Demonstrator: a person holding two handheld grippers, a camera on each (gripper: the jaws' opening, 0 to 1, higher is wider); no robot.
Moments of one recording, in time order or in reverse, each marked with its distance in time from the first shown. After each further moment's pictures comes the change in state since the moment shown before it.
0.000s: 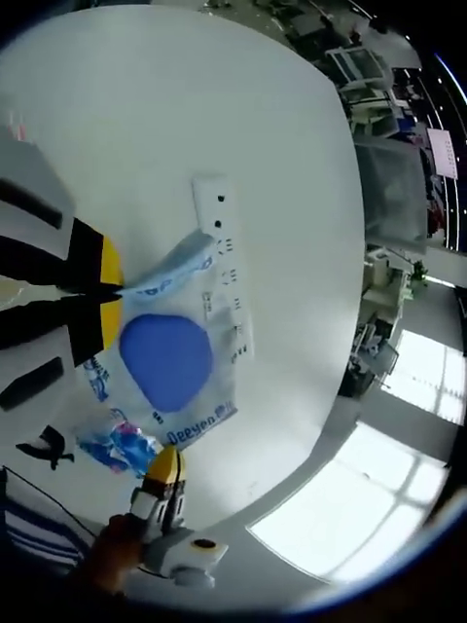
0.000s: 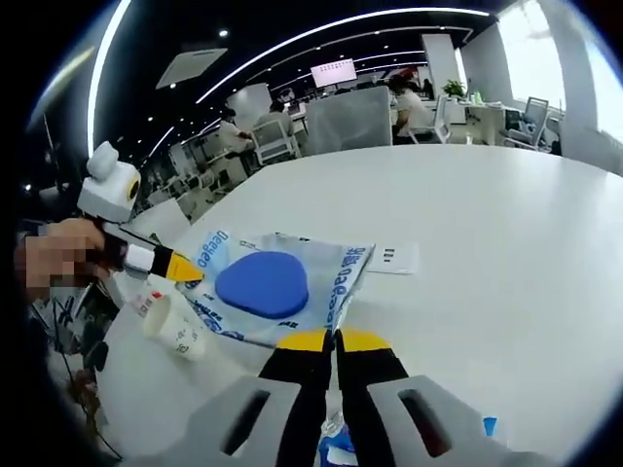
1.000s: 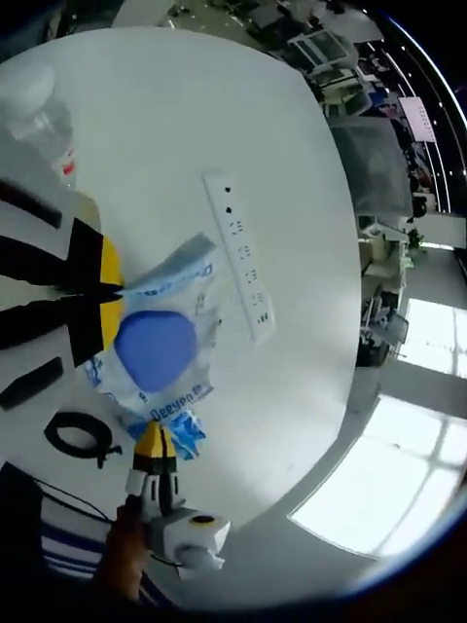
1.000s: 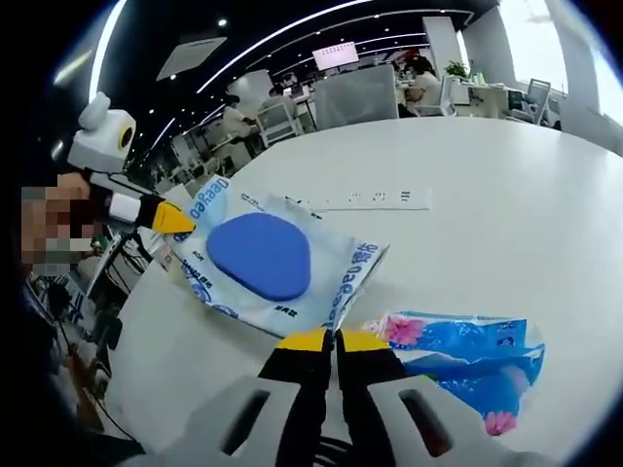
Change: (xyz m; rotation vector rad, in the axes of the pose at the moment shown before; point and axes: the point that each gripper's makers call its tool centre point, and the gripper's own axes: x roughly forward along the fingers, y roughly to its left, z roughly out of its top) left arm -0.041 -0.029 -0.029 0.159 0.022 0.017; right arm -0.027 0.028 -0.069 0.036 0.086 0.037
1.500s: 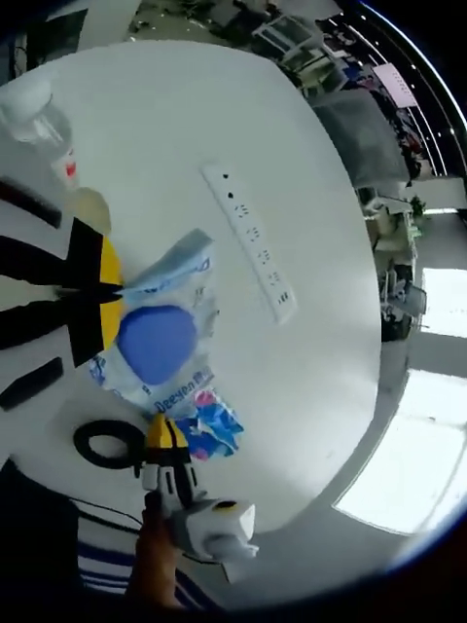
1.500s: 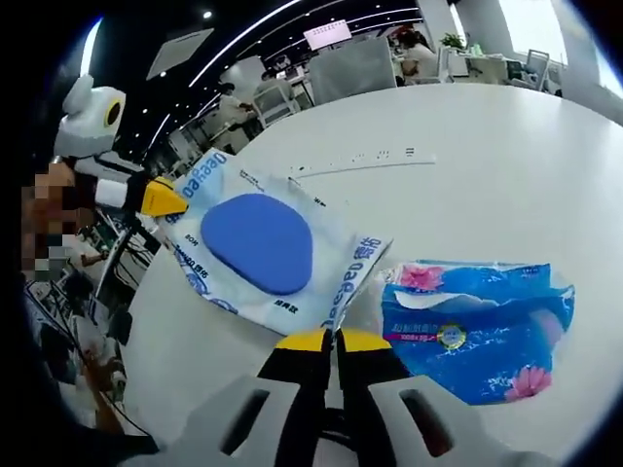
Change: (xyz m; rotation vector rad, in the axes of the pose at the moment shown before) left arm 0.000 -0.021 -0.013 0.223 0.101 0.028; right arm -0.002 0.008 -0.038 0.076 0.098 0.032
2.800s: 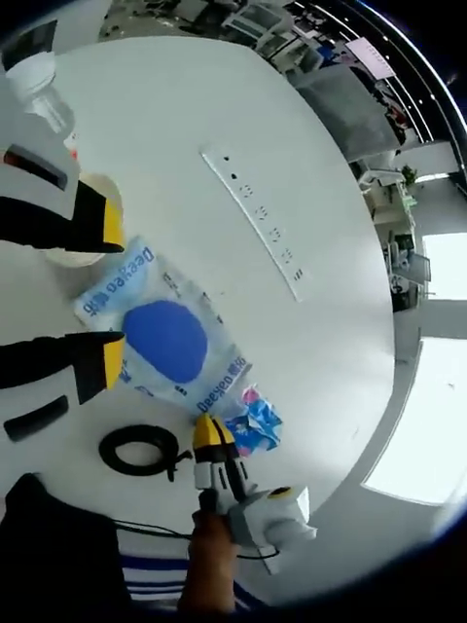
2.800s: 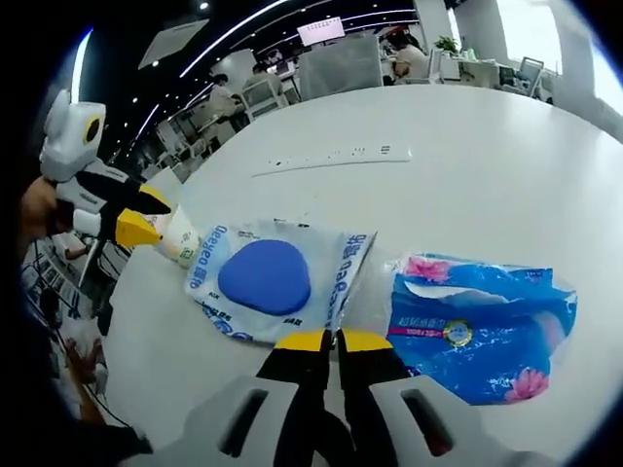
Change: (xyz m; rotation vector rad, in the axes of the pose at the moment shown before) left arm 0.005 -0.008 -0.026 0.051 -0.046 -0.037; right arm -0.005 -0.024 -0.002 -0.069 0.011 -0.083
